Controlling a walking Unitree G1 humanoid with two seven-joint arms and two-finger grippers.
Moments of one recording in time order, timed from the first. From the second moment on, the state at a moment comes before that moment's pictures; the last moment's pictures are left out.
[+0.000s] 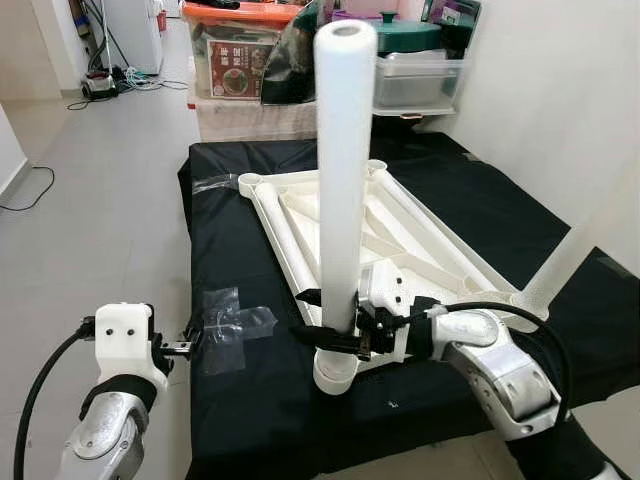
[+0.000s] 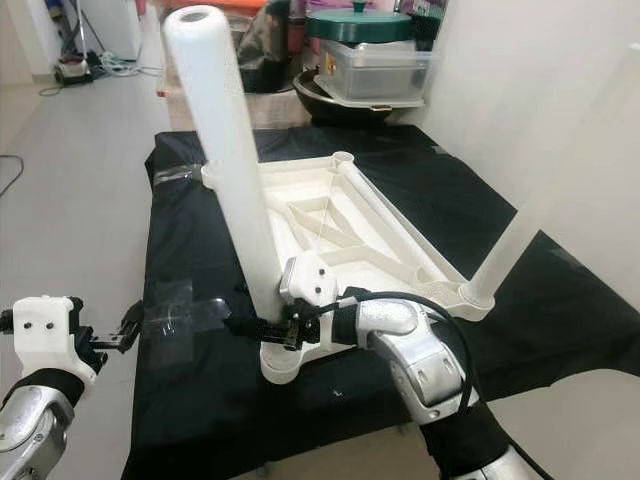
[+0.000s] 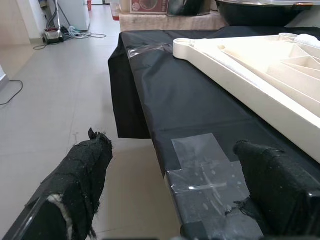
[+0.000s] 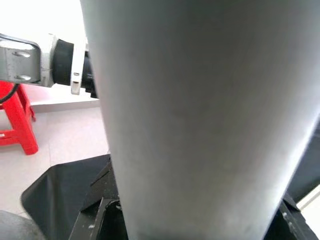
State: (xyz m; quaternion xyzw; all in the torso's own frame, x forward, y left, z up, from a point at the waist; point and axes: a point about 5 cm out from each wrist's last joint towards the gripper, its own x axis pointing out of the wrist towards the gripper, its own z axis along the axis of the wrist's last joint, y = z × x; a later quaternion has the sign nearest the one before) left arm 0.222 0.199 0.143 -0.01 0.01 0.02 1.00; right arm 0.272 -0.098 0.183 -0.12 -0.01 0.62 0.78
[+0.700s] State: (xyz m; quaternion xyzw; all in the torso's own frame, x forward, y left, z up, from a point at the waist) left arm 0.222 0.202 0.144 -0.02 0.01 0.03 1.00; right arm 0.277 -0.082 0.180 -0.09 0.00 0.64 0.76
